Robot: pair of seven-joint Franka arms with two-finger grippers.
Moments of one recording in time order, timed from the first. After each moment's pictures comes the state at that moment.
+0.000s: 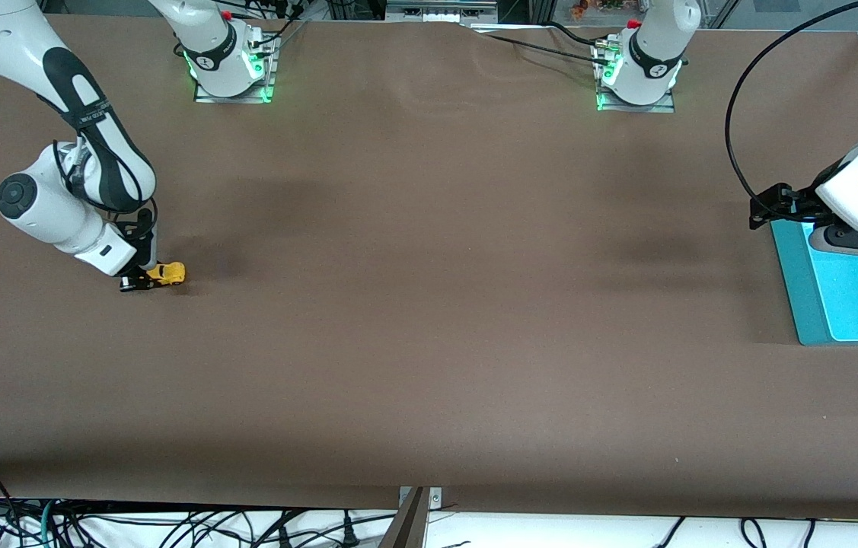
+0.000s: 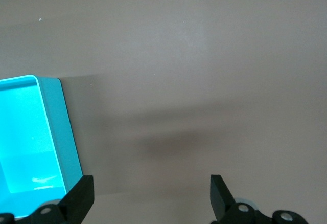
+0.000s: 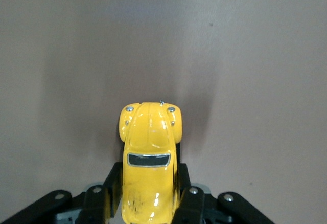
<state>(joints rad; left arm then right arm) 0.00 0.06 0.01 -1.70 0.03 1.71 0.13 -0.28 0.41 0.10 -2.23 0.04 2.69 -1.98</state>
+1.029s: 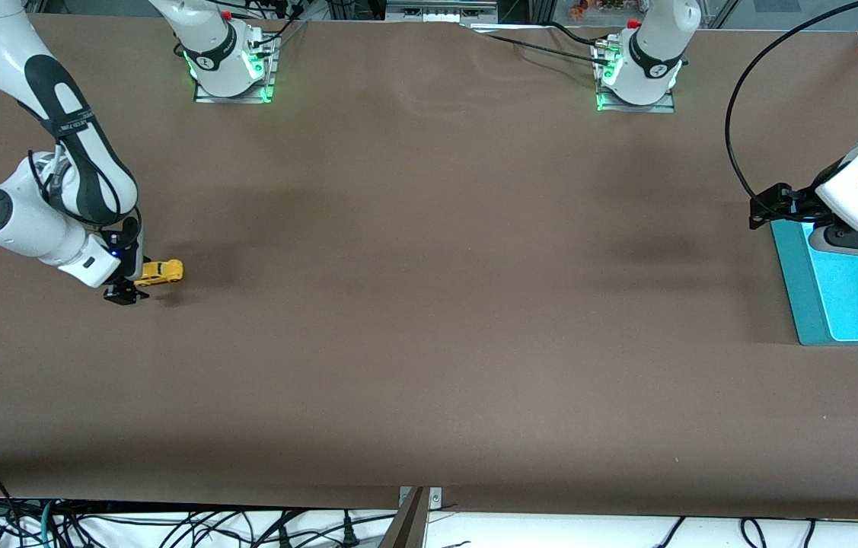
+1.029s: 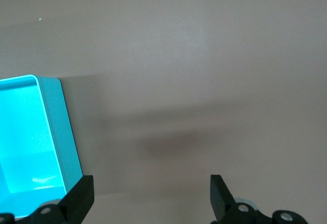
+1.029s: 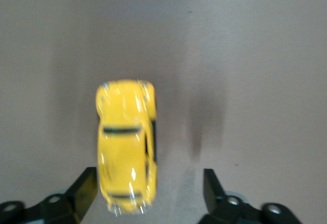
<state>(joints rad) 0.00 0.06 0.01 -1.70 0.03 1.71 0.13 -0.30 0.45 0.12 -2.09 0.04 2.51 -1.93</state>
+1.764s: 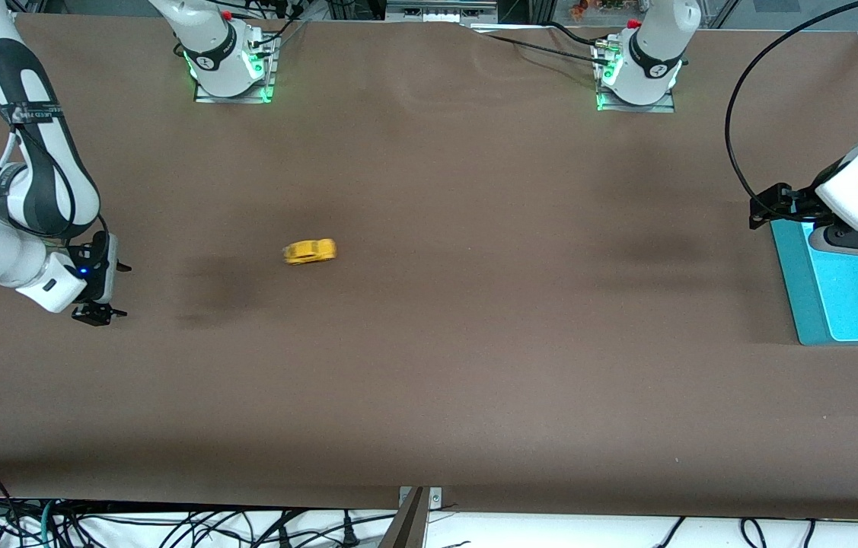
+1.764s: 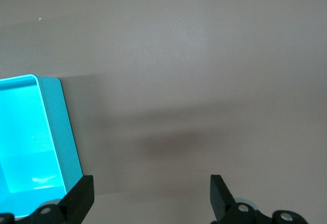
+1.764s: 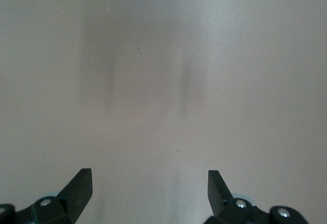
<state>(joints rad) 0.00 0.06 0.01 -1.70 0.03 1.71 0.13 -0.30 0.43 0.16 -1.86 0.04 2.24 -1.82</state>
